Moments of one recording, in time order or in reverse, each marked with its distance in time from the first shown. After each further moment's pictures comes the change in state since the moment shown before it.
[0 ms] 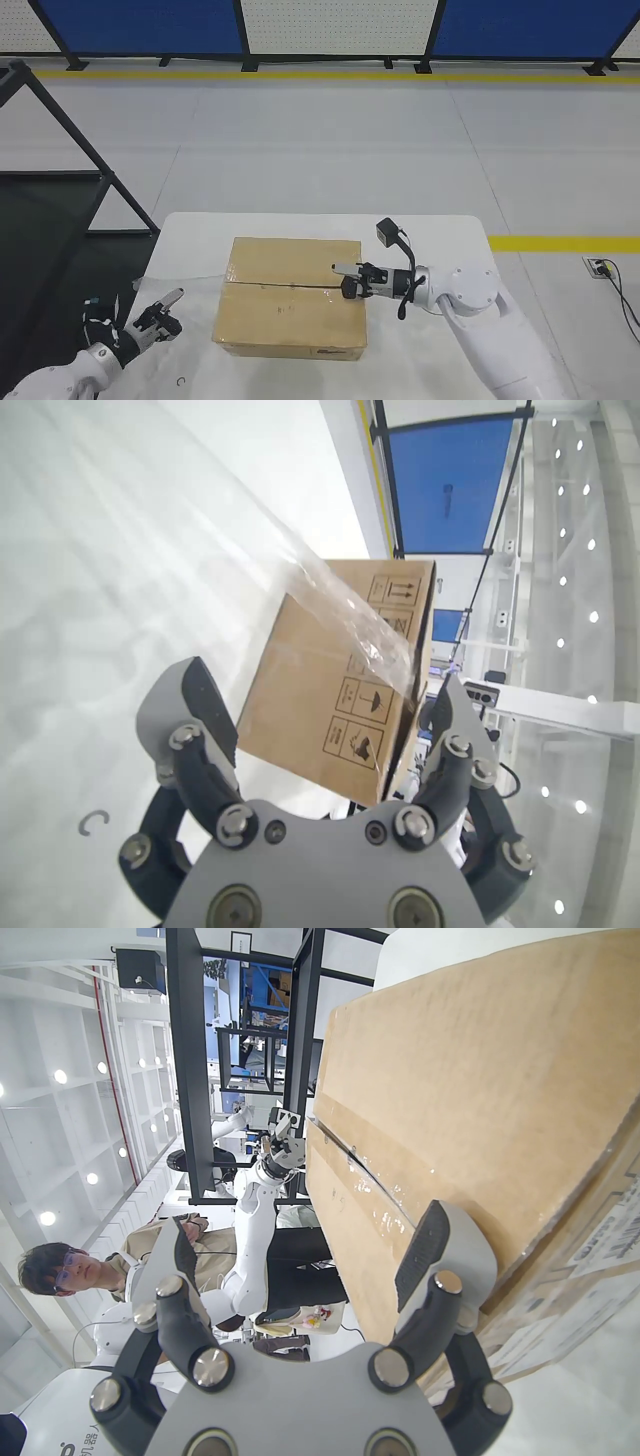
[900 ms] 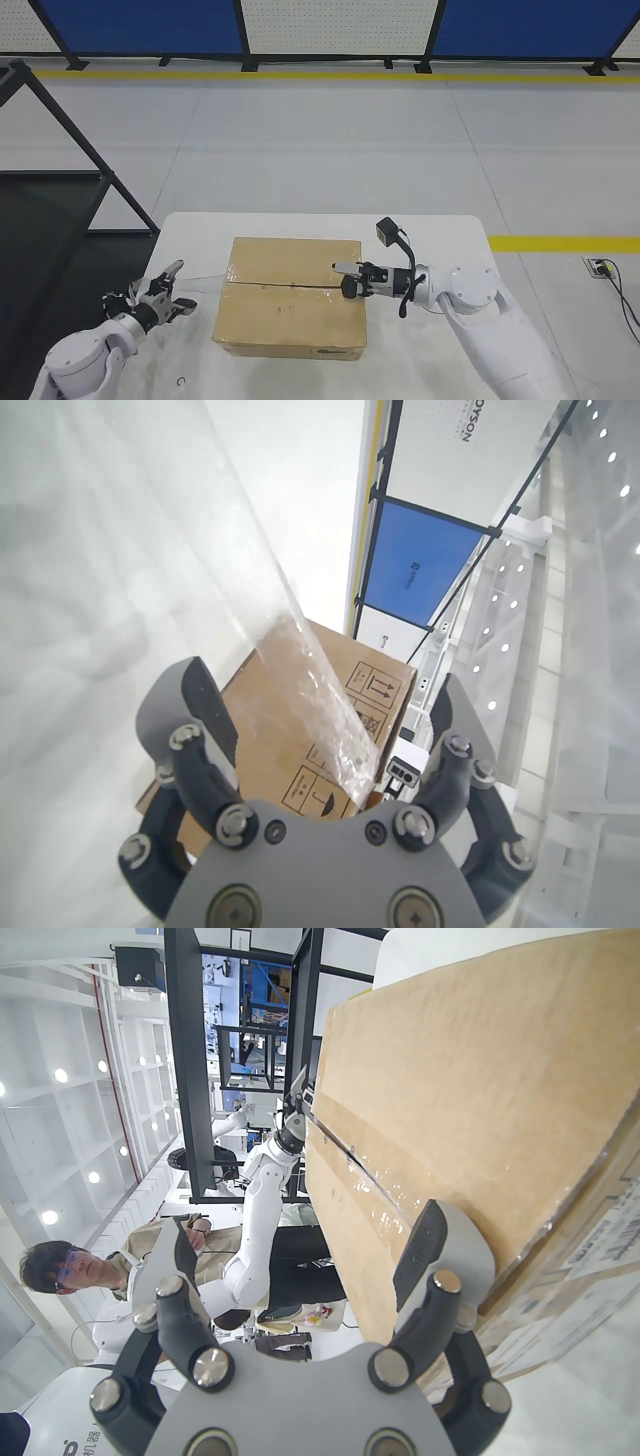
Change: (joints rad) left arm -0.237 -0.028 0.140 0.249 -0.292 0.223 0.219; right arm 0.015 0.007 -0.016 0.024 0.021 -0.005 0.002
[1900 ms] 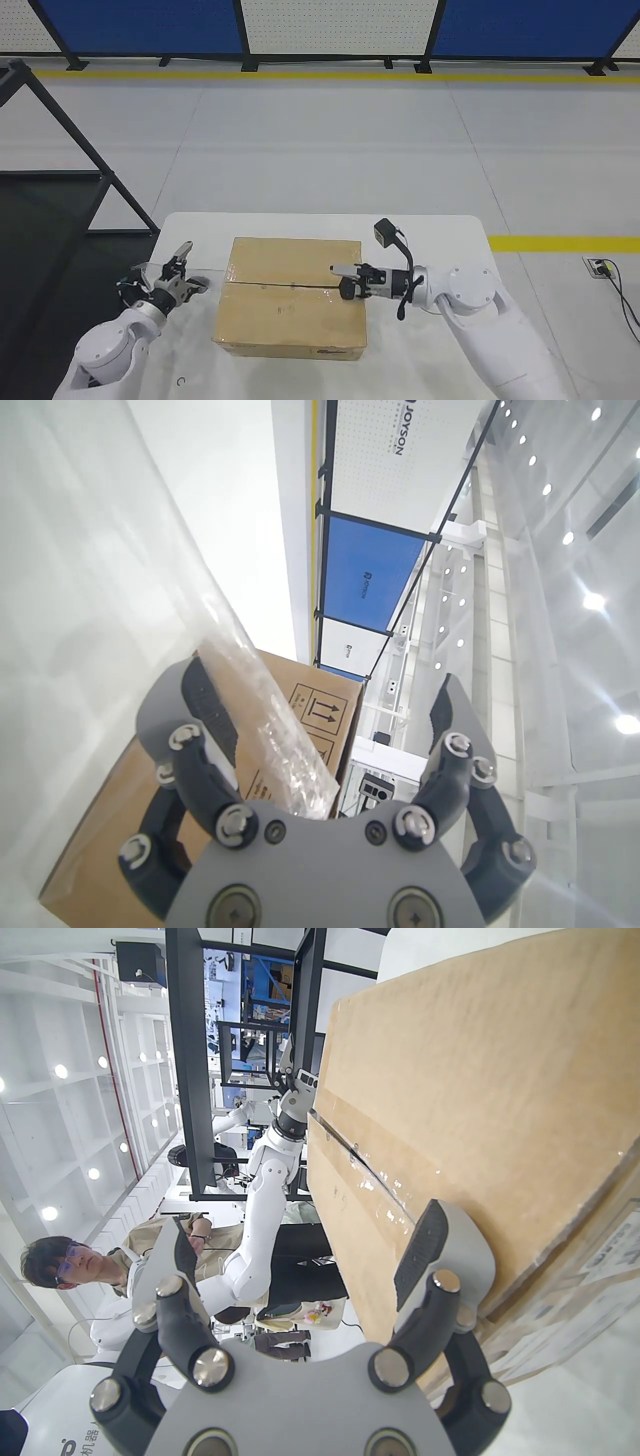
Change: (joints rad) left arm -0.043 -0.026 0.119 0.017 -0.087 -0.164 0.152; right arm -0.002 0.006 -0.018 -0.016 0.008 -0.002 -0.007
